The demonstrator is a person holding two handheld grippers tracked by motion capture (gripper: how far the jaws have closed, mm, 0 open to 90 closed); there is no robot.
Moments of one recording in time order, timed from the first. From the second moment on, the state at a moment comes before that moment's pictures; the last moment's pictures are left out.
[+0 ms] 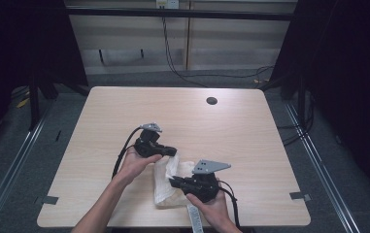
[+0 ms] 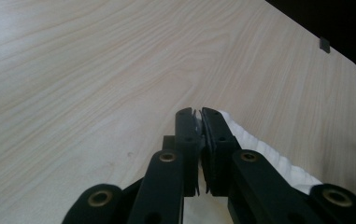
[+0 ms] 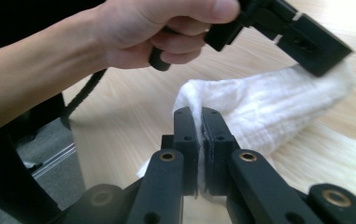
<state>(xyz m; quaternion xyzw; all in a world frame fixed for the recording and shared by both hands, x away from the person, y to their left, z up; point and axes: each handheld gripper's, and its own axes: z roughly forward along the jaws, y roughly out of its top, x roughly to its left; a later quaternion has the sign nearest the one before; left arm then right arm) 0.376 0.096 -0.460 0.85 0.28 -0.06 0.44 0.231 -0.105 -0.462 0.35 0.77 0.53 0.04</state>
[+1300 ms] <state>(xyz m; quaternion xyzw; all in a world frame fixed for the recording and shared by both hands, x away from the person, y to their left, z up) 0.350 0.109 -0.462 0.87 0.24 -0.03 0.42 0.227 -0.161 -0.486 0.43 0.79 0.42 0.09</state>
